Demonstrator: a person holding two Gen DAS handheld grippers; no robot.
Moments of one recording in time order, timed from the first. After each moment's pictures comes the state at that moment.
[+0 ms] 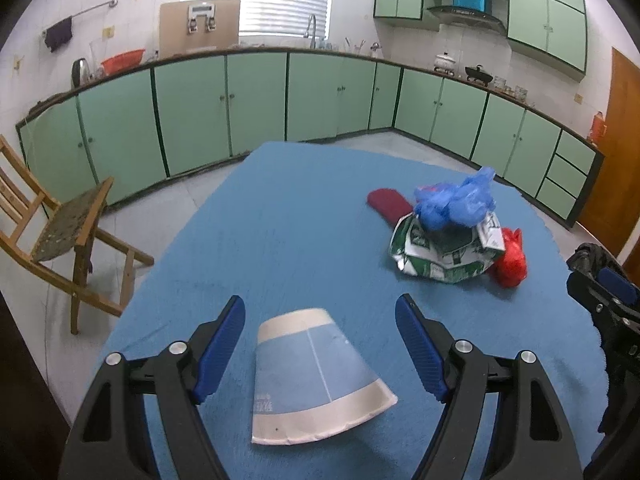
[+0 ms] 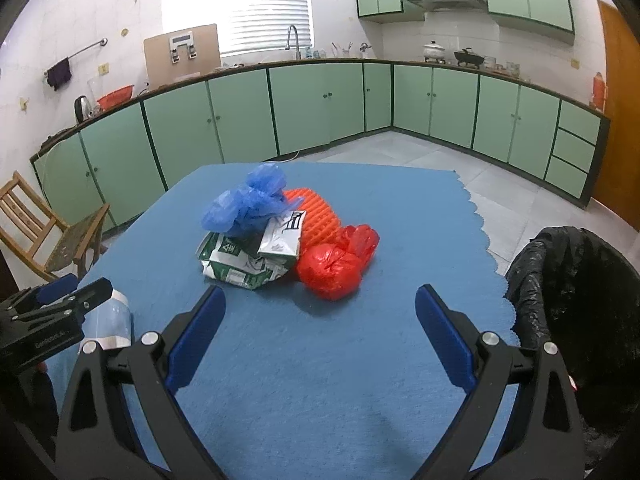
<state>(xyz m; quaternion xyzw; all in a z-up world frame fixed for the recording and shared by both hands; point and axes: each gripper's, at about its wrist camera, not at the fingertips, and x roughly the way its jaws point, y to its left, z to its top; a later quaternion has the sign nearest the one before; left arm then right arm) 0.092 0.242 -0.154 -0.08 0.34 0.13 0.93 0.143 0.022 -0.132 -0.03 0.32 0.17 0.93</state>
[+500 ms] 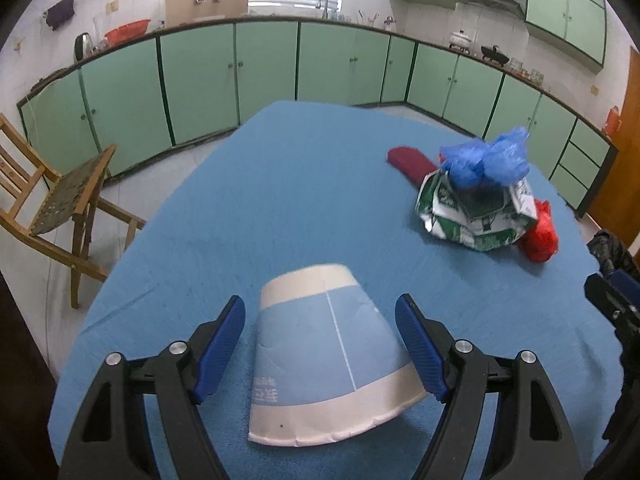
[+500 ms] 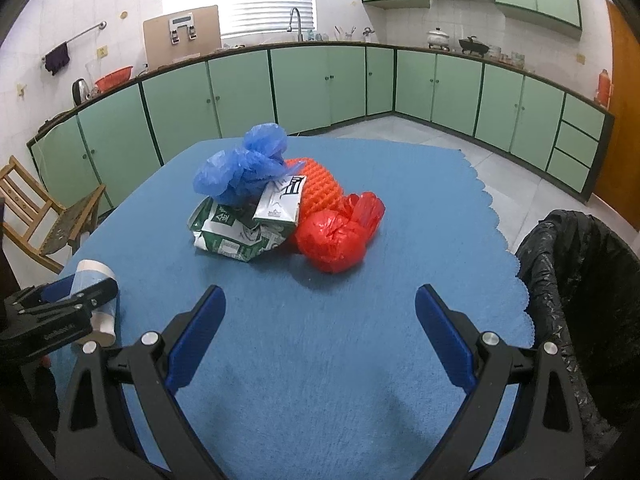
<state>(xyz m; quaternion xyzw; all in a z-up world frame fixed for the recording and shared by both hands) 0.102 0.252 -0.189 -0.10 0.39 0.14 0.90 0.146 0.026 -0.154 -0.04 0.35 0.17 0.92</state>
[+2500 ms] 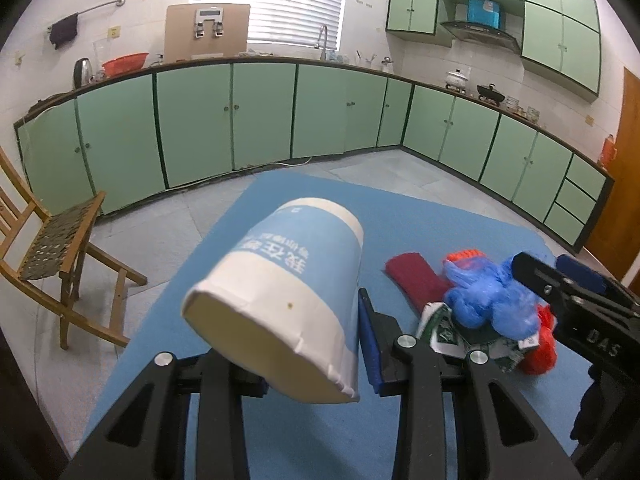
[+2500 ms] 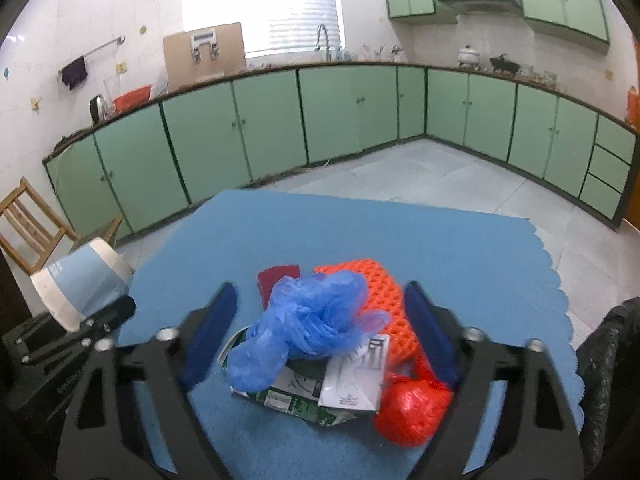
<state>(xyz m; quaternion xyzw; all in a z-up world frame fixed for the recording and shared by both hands) 0.172 0.273 -0.141 -0.10 0.32 0.14 0.93 0.253 0.104 -0.118 -0.03 0.32 0.23 0.92</state>
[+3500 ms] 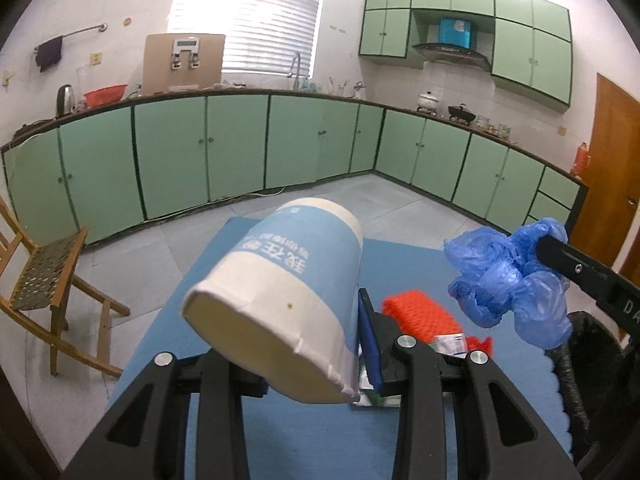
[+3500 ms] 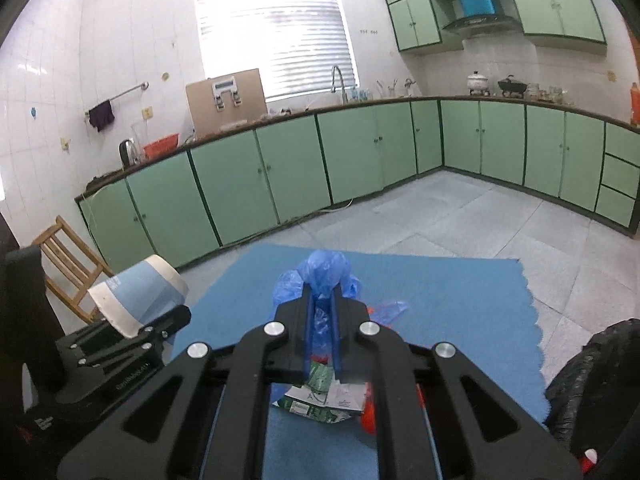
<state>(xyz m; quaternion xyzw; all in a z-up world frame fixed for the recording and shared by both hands) 0.162 0.231 -0.081 -0.08 0.27 0.09 0.96 0.215 0.048 -0.034 0.02 0.25 0.27 0.93</state>
